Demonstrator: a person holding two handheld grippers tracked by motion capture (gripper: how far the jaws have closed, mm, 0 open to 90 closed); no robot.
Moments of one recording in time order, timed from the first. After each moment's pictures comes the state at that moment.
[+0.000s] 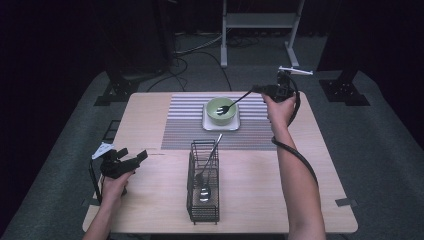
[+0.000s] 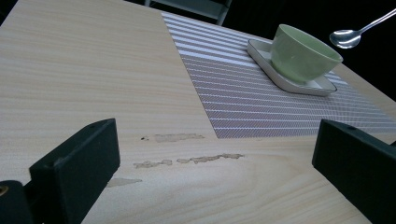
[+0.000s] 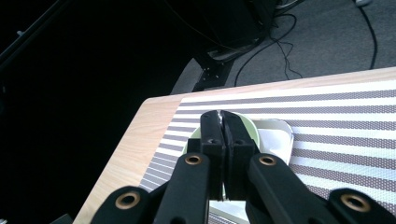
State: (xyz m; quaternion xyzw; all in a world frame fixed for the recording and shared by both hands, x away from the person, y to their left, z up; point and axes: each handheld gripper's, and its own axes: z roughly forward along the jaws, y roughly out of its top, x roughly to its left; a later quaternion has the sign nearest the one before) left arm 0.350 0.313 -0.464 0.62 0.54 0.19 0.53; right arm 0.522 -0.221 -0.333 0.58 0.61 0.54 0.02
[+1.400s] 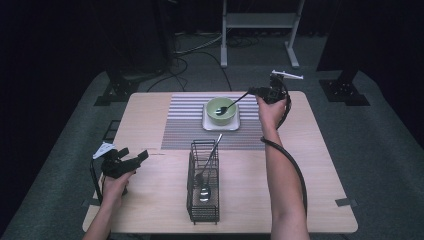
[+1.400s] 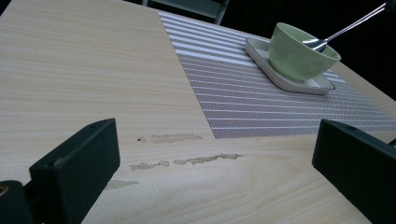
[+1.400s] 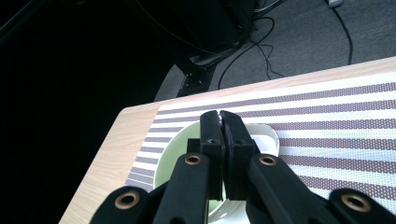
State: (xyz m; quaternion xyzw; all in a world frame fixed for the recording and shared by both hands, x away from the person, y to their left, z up) left arm 0.352 0.312 -0.464 0.63 0.54 0.19 0.53; right arm 0.542 -0.205 -0.360 0.61 0.59 0.53 0.04
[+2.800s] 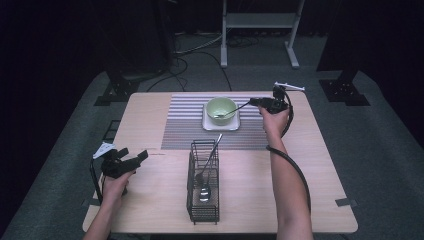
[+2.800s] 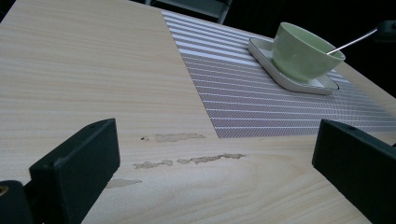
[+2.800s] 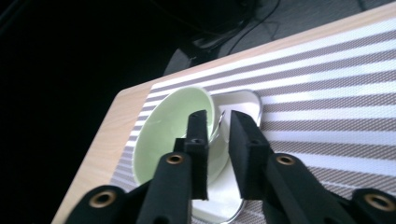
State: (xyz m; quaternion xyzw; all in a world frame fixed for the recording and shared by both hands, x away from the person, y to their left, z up) left arm 0.352 0.312 -0.465 0.63 0.54 0.19 0.53; right arm 0.539 -0.224 -0.402 0.61 0.59 0.53 -0.01
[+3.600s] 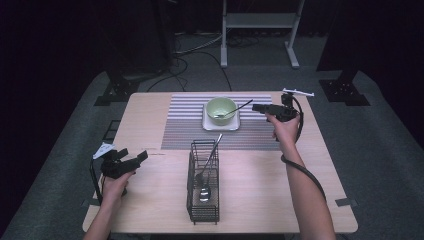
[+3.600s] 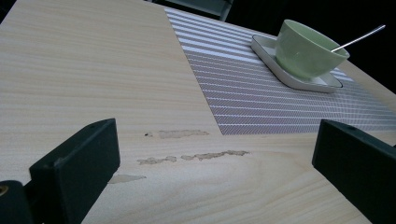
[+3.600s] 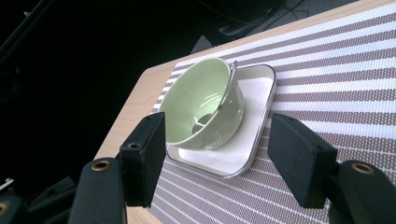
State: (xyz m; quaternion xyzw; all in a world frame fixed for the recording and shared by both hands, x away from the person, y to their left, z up) left arm 0.352 0.313 -0.467 0.63 0.54 0.19 0.52; right arm 0.508 -0.248 -0.403 0.57 0.62 0.54 -0.04
